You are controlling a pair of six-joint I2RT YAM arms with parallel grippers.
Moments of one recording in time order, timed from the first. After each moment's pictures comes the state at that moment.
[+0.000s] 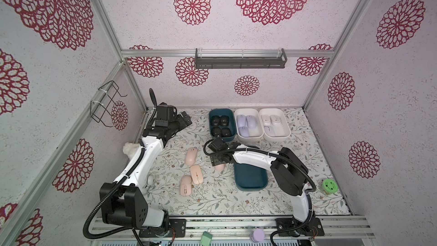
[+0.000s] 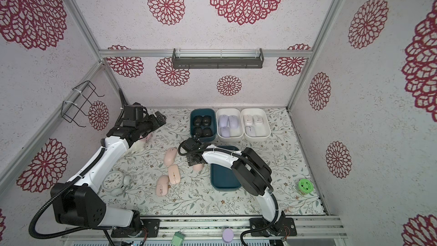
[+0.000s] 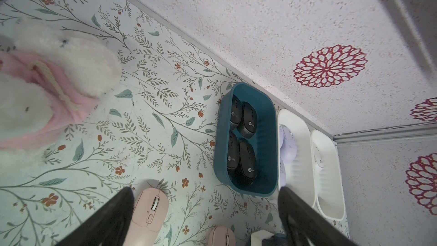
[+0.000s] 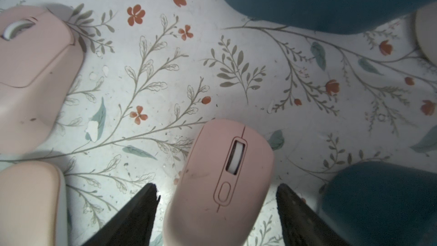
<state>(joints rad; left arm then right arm) -0.13 1.44 1.27 -0.47 0.04 -0.65 0.95 2.04 1.50 -0.57 0.25 0.61</state>
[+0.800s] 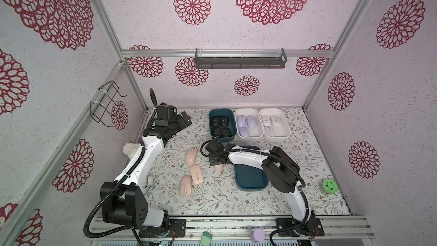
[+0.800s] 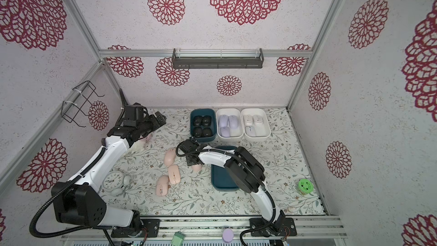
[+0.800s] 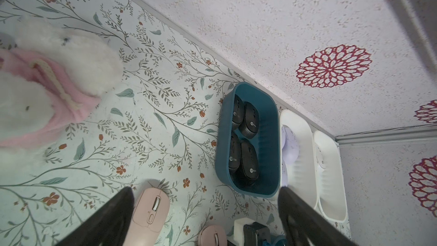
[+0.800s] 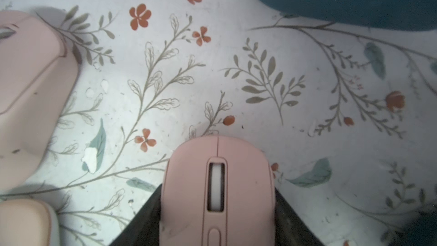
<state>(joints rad) -0.13 1.45 1.27 -0.48 0.04 -0.65 0.97 2.13 1.53 -0.49 0.25 0.61</state>
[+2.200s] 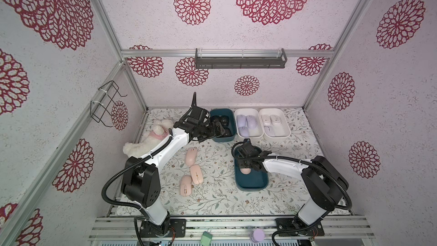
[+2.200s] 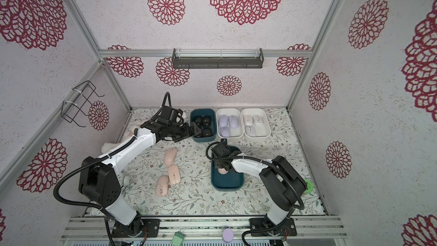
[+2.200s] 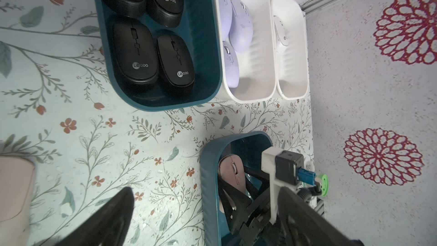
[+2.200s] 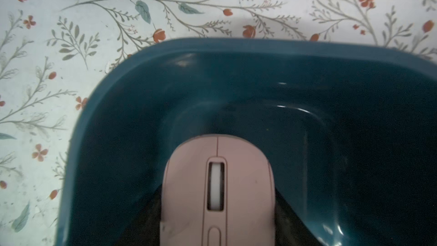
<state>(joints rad) -0.43 1.68 1.42 -0.59 0.30 -0.61 0.76 1.68 0.93 -0.30 0.25 0.61</state>
